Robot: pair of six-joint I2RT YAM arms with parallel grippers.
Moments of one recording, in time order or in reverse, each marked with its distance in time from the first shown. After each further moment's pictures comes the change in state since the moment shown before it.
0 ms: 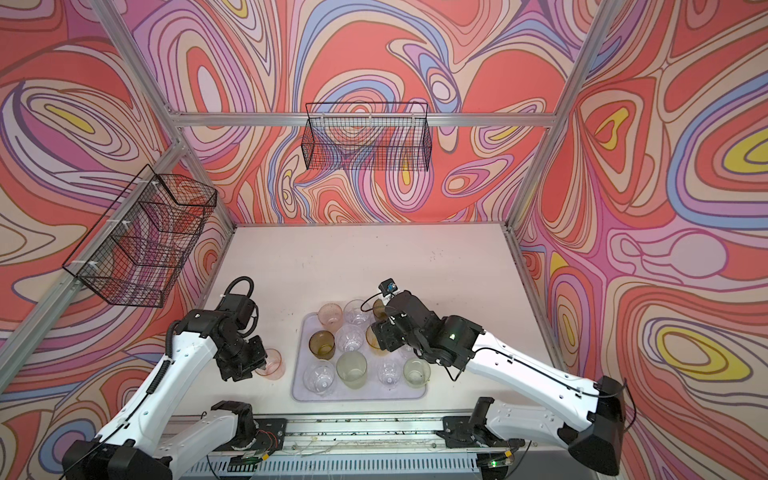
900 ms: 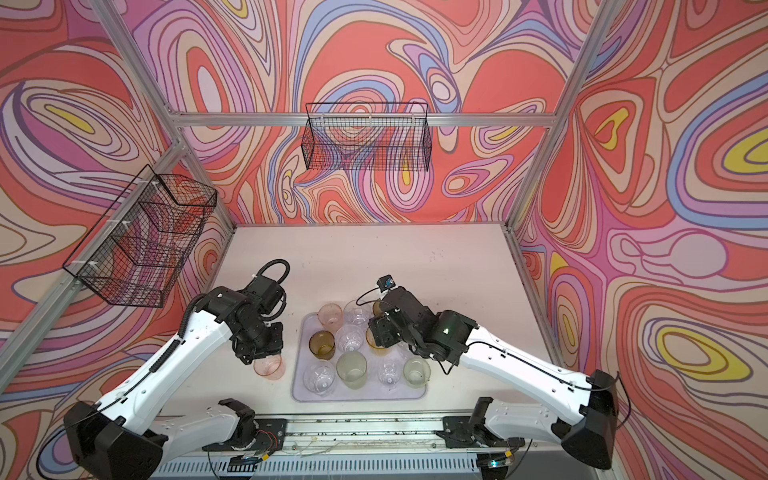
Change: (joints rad) left arm -0.287 0.127 0.228 -0.056 -0.071 0.056; right arm 0.000 0.056 0.059 -0.029 0.000 0.071
